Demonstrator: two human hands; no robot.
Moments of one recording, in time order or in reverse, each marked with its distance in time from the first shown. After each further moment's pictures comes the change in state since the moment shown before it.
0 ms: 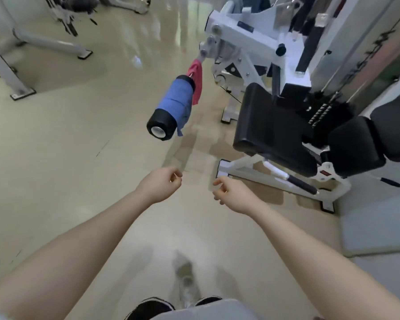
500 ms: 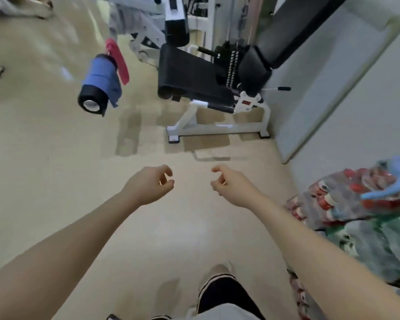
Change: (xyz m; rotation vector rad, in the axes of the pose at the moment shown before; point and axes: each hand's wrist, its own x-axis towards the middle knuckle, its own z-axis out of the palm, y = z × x) left_hand -0.282 0.073 0.164 0.285 -0.168 0.322; right_hand -0.355 0.143 0.104 0.184 0.264 0.152
